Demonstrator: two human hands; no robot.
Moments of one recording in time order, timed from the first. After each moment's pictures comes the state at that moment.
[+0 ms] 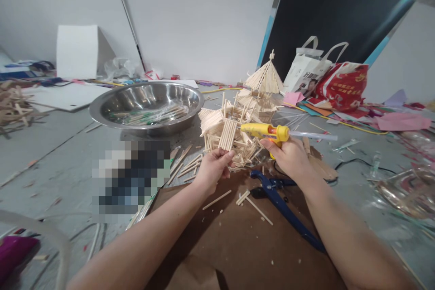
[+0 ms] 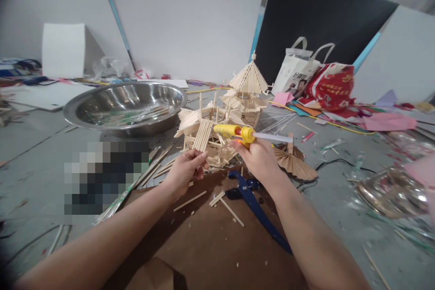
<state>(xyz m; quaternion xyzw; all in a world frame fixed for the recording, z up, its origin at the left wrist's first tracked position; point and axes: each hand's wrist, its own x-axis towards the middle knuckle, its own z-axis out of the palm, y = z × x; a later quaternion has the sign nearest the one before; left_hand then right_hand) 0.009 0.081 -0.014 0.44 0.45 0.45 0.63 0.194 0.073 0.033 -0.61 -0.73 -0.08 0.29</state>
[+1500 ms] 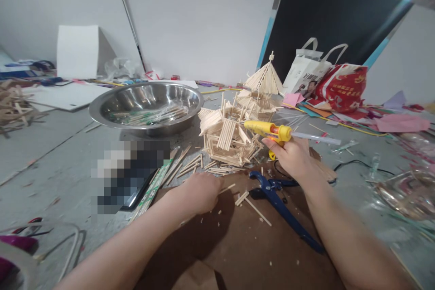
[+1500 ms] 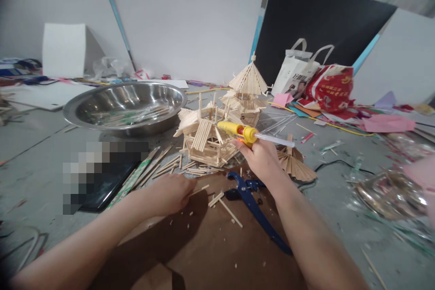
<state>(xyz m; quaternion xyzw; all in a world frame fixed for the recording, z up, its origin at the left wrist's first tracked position) -0.022 0.049 0.025 0.89 0.43 -0.13 0.09 0.201 0.077 0.033 -0.59 -0.73 -0.14 0.32</state>
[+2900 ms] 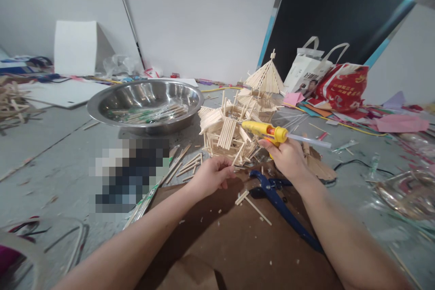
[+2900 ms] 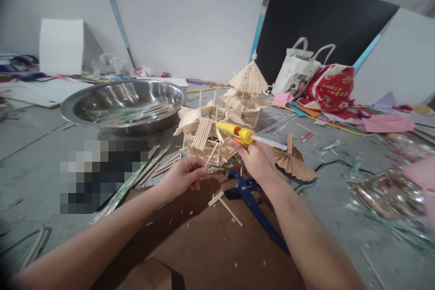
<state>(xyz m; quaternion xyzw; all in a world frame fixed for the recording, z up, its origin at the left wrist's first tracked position) -0.009 0.072 -0.014 0.67 0.44 0.28 0.53 0.195 0.079 0.024 -0.59 -0.73 -0.09 0.32</state>
